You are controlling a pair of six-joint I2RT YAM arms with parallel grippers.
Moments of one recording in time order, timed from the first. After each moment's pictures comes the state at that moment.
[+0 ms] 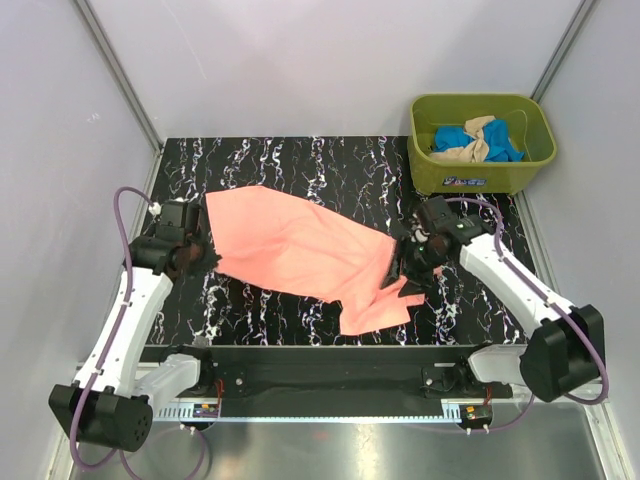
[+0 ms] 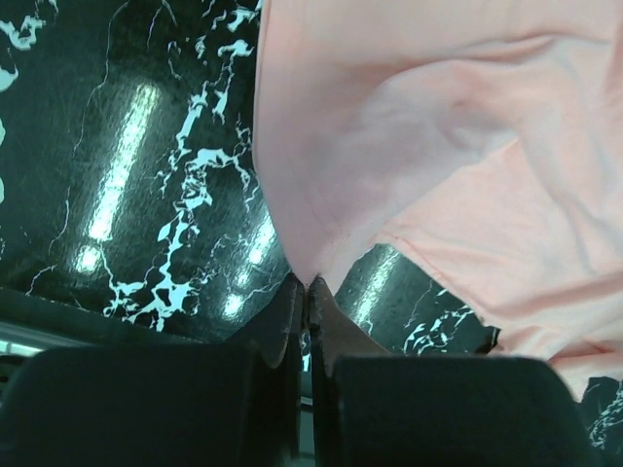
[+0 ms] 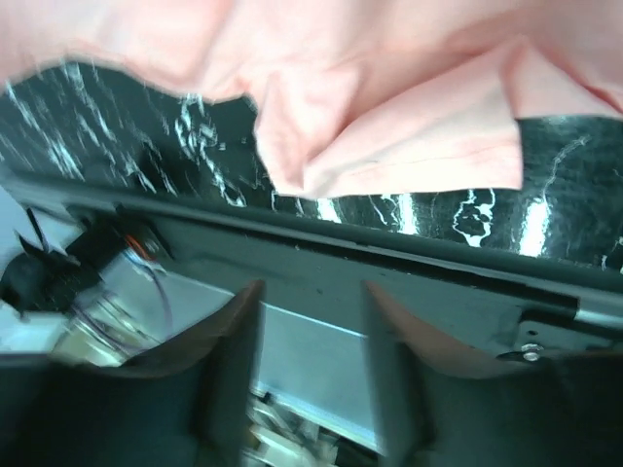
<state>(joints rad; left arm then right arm) -0.16 1.00 1.03 -1.03 -0.13 -0.65 0.42 1.31 1.03 -0.98 -0.40 0.67</state>
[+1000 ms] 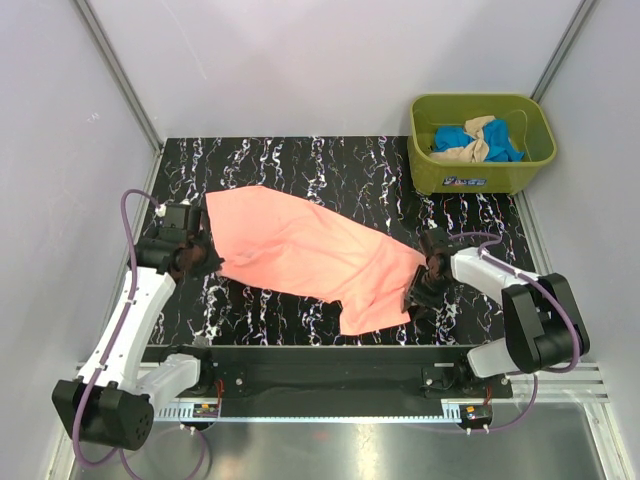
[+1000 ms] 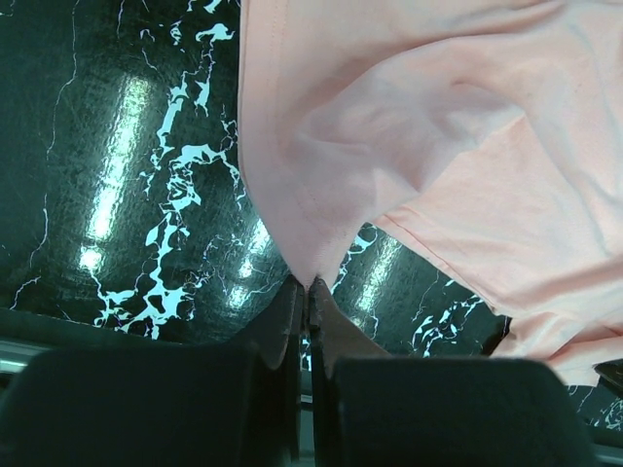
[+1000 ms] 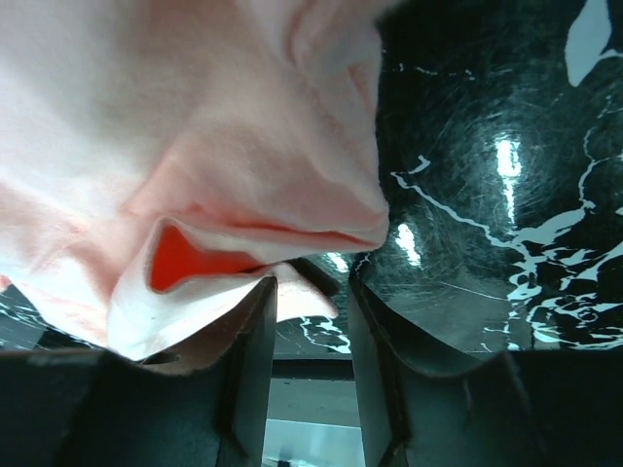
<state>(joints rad) -0.15 1.01 0.97 -0.98 -0.07 -0.61 0.29 1.43 0.69 -0.72 -0.18 0.77</state>
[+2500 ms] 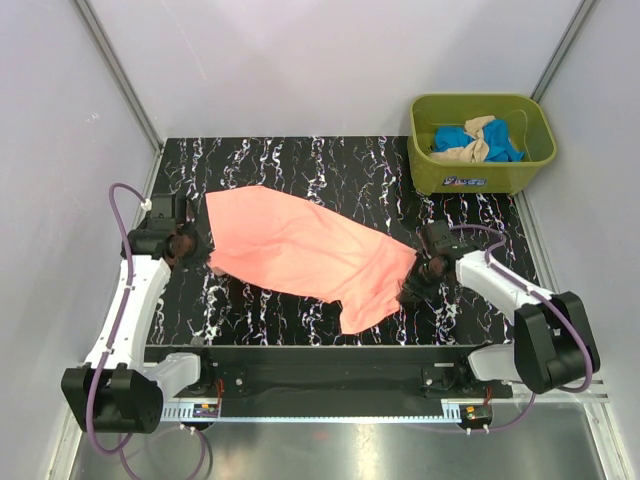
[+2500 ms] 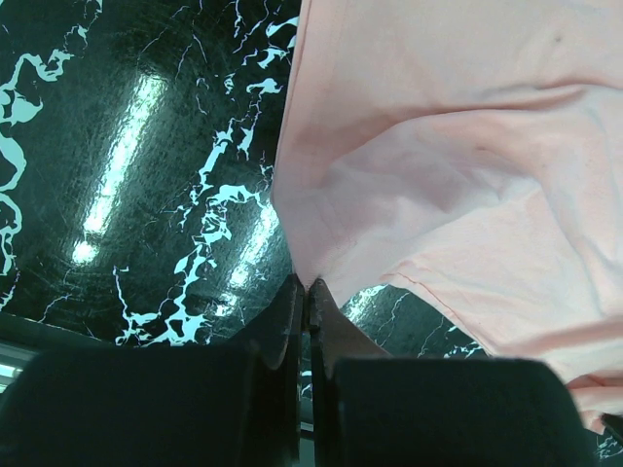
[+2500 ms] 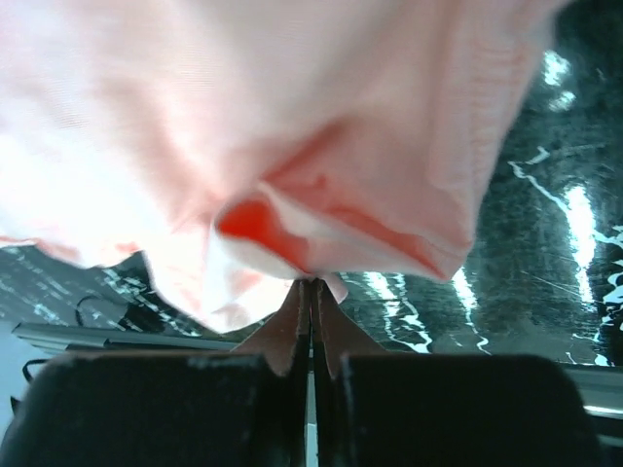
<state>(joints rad) -0.01 1.09 1.01 -0.95 -0.07 -0.57 0.32 1.35 0.70 -0.65 -0.23 0.87</state>
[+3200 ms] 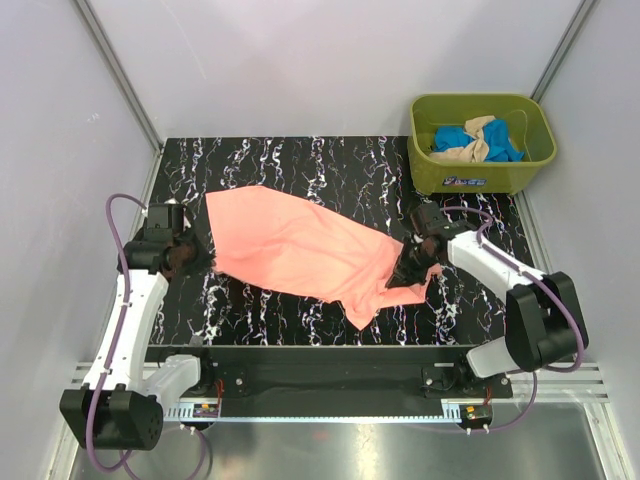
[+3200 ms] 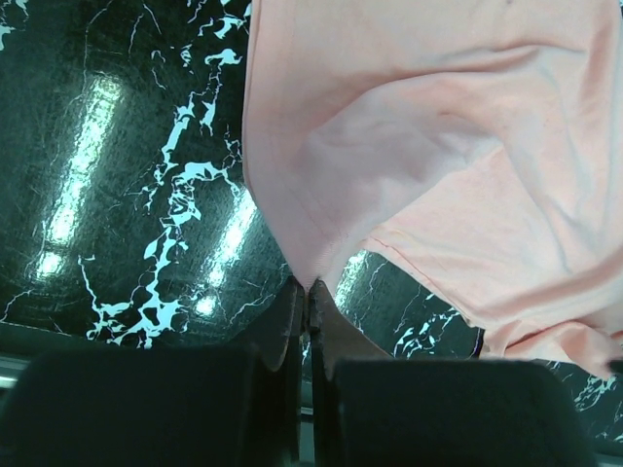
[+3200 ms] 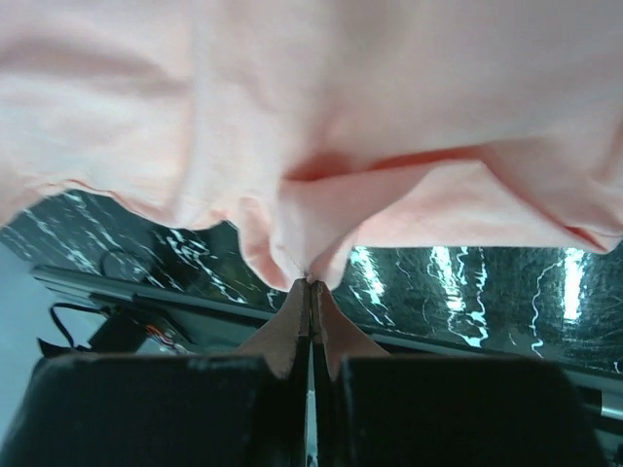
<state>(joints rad) -0.01 0.99 0.97 -0.95 0.03 -0.57 0.33 1.43 0.91 -0.71 -0.32 0.78</state>
